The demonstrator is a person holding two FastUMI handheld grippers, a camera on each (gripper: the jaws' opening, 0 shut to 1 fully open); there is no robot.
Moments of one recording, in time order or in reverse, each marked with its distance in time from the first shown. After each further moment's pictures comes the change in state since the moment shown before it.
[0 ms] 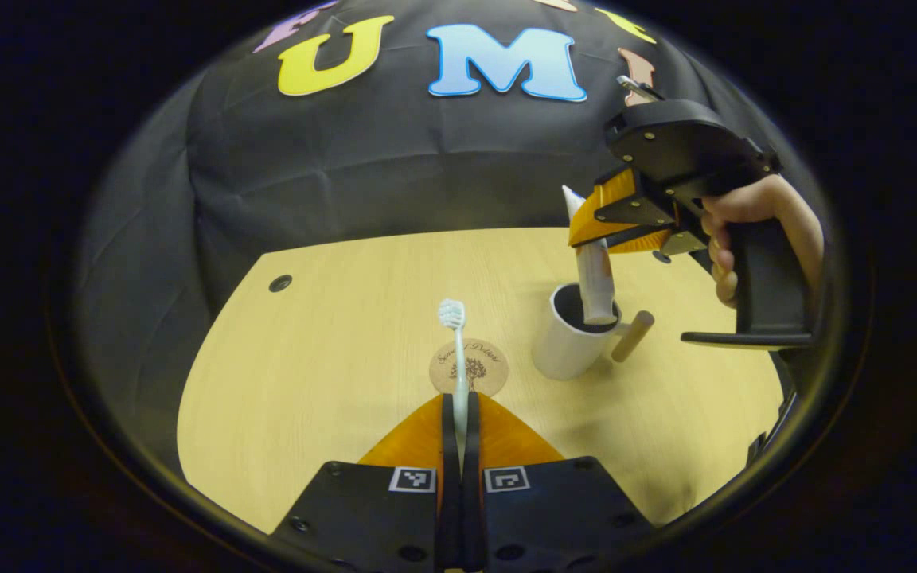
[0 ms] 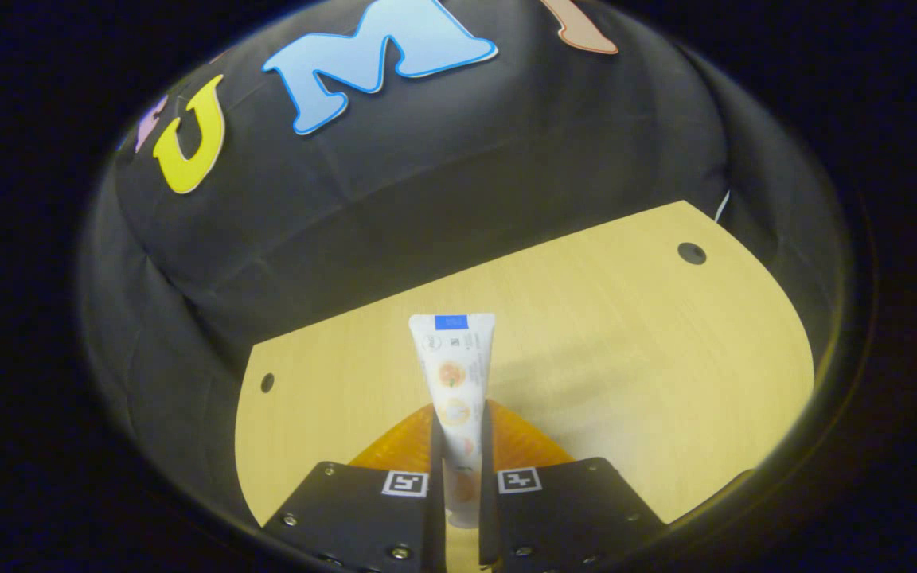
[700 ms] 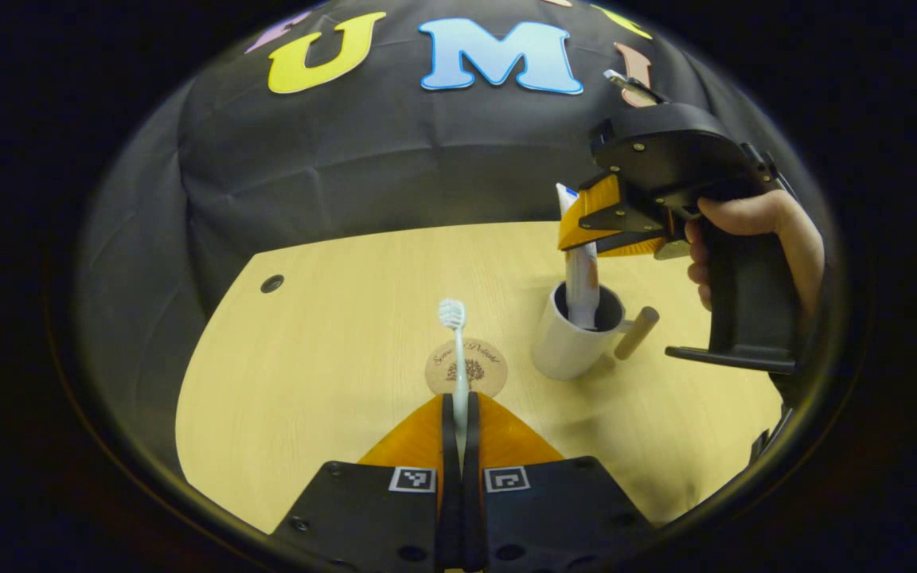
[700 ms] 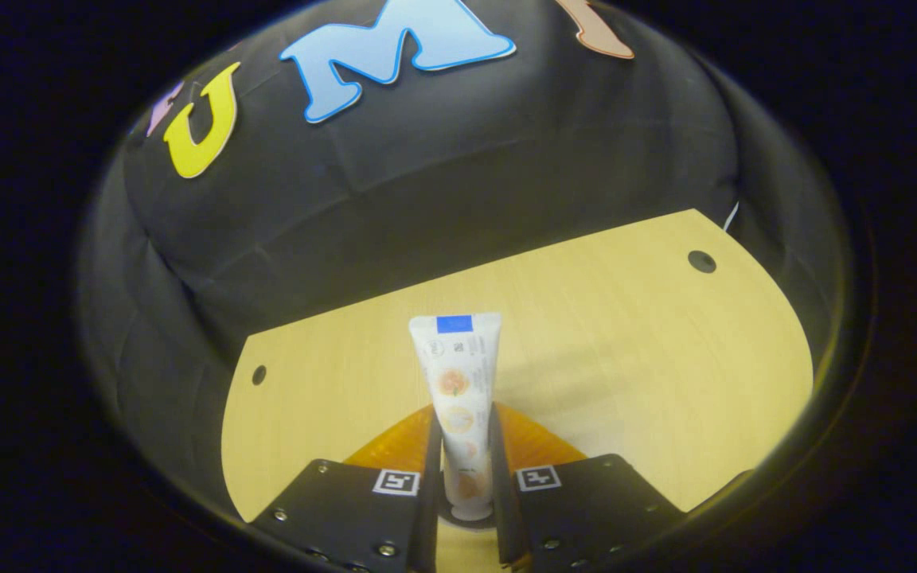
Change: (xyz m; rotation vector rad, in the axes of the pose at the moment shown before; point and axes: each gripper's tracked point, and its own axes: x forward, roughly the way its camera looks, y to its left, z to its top) left arm -0.001 -0.004 0.004 0.016 0.020 -0.014; right arm 0.007 0.002 -0.010 -0.071 -0.004 0.010
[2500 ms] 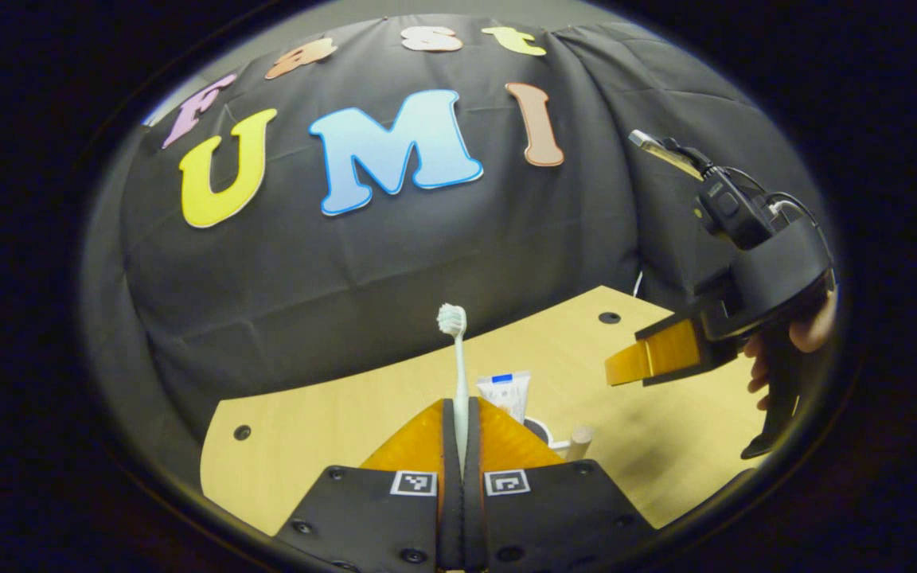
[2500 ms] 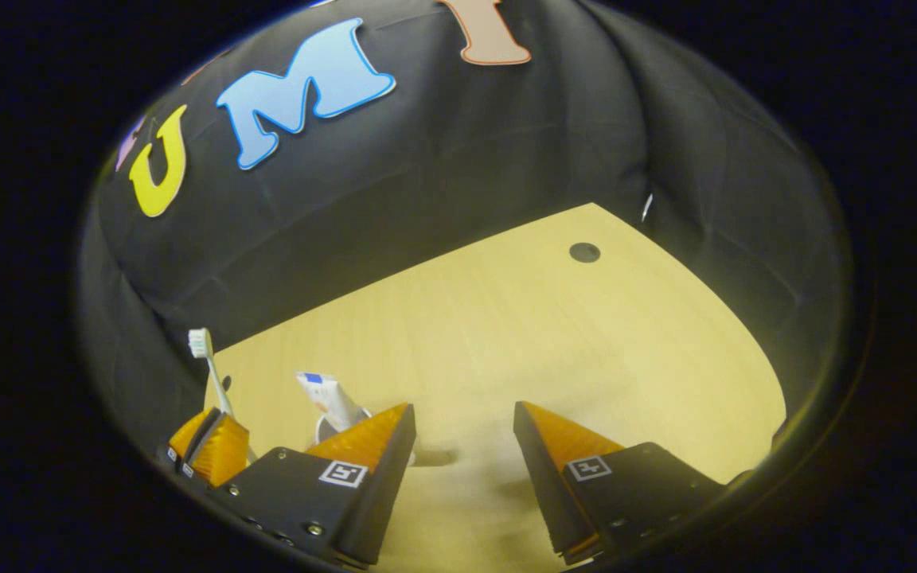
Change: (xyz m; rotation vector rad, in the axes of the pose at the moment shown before) left arm 0.029 -0.098 0.141 0.309 -0.399 -0.149; right arm -0.090 -0.129 -0.012 0.112 -0.043 -0.167
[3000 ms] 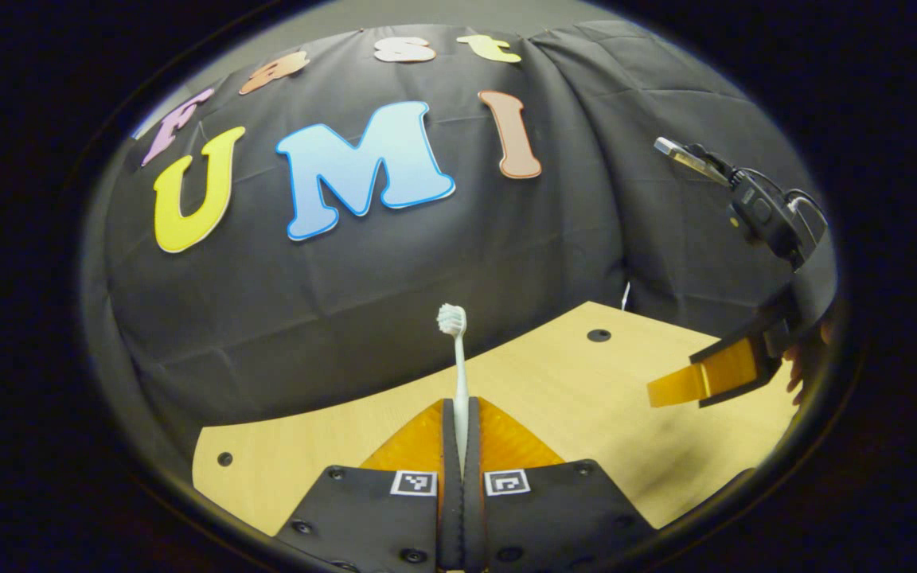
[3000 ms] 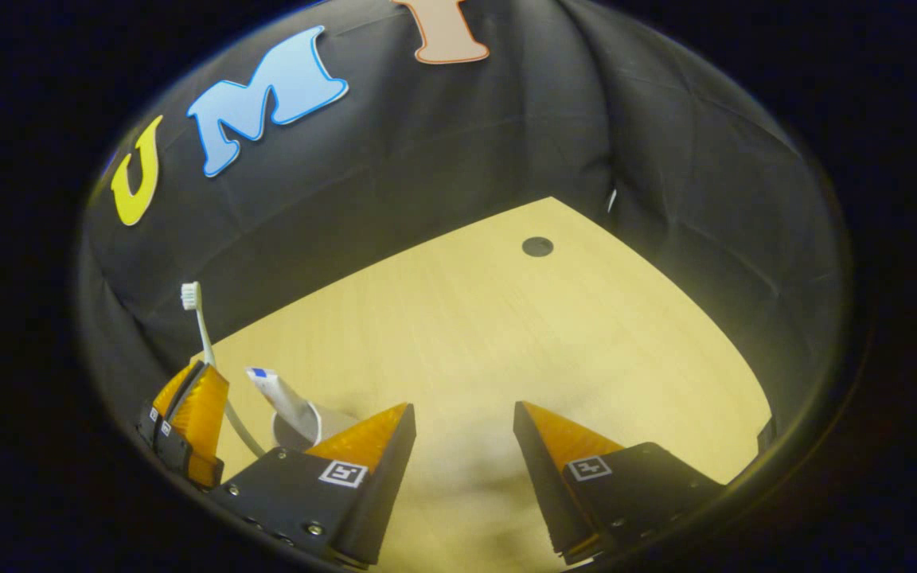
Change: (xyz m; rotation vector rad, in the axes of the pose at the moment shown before) left arm 0.050 -0.022 0.015 0.035 -0.079 -0.047; right arm -0.007 -0.057 -0.001 0.028 0.017 -0.091
